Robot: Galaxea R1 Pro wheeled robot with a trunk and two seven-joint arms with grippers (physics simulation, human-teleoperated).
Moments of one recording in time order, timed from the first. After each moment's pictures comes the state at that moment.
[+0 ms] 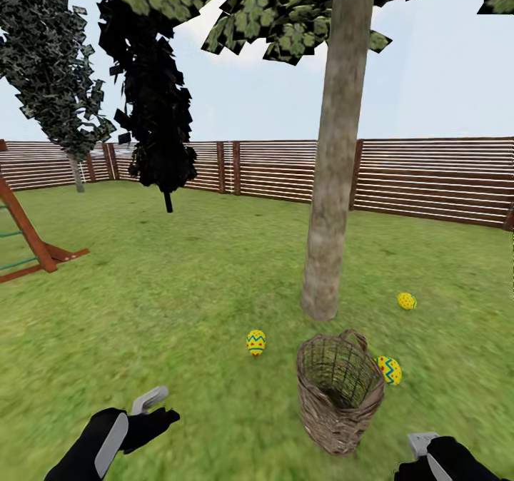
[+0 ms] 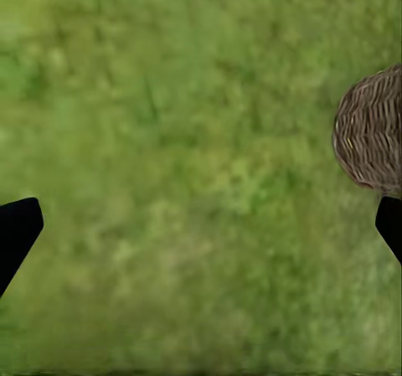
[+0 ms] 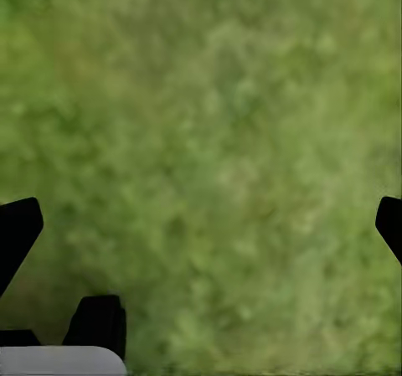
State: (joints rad) left arm -0.41 0.08 0.18 -0.70 0.34 0.68 -0.07; right arm -0.36 -0.37 0.35 -0.65 -0.37 0.69 0.05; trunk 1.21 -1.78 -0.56
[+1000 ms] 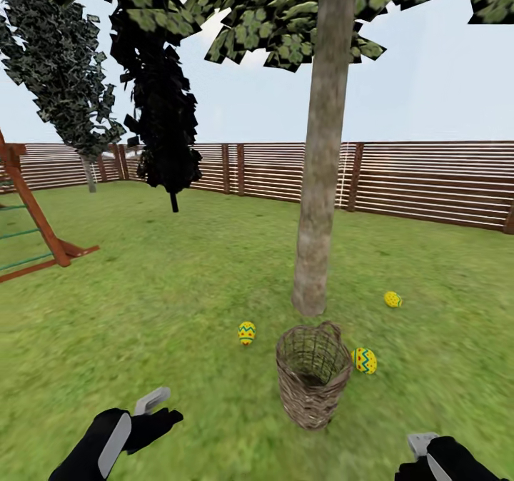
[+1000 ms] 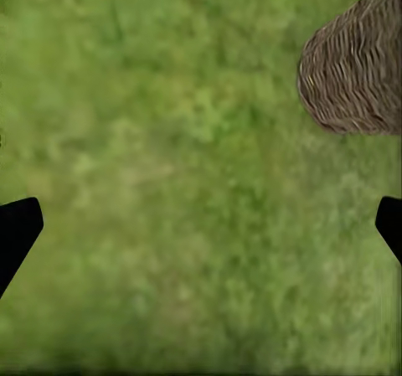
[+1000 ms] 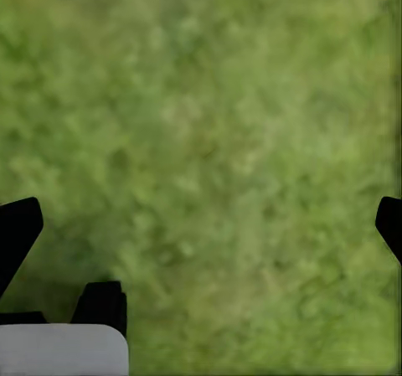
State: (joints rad) left arm -0.41 0.06 0.18 -0.70 0.34 0.68 -0.07; right arm -0.36 -0.37 0.35 -0.65 -0.37 0.69 0.05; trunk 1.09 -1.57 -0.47
